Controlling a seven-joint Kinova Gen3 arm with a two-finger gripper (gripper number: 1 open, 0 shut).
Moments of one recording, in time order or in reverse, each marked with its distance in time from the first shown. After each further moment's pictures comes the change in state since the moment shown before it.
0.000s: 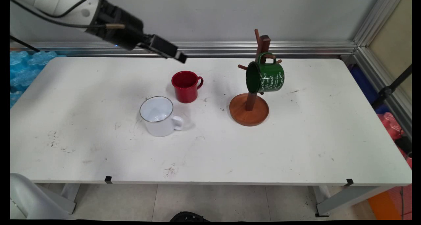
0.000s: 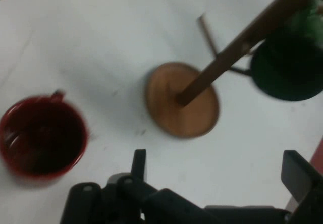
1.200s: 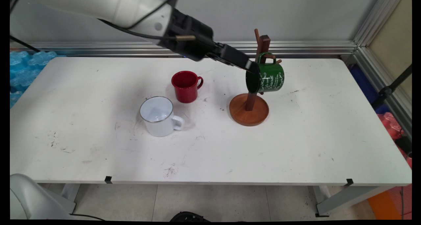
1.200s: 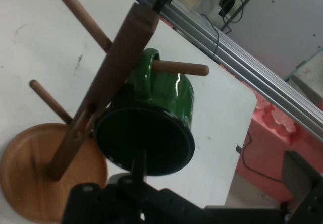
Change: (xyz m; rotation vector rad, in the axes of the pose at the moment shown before) arm 0.023 0.088 0.102 -0.220 0.064 0.105
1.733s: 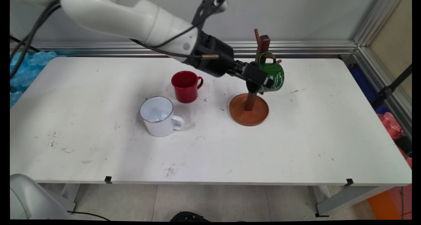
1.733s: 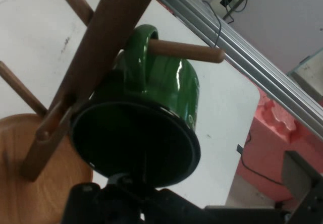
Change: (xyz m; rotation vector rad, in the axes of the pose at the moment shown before) arm -0.010 0.001 0.057 -0.005 -0.025 -0.041
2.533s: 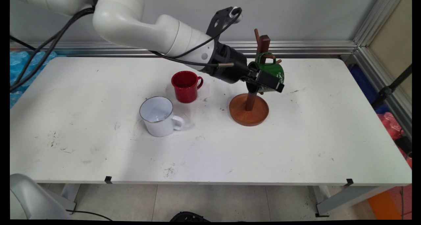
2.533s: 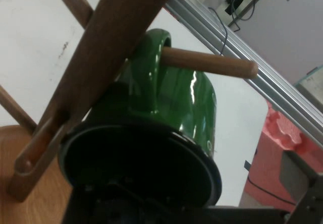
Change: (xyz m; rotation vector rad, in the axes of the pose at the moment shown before) arm -0.003 -0.004 0.040 0.004 0.025 -0.019
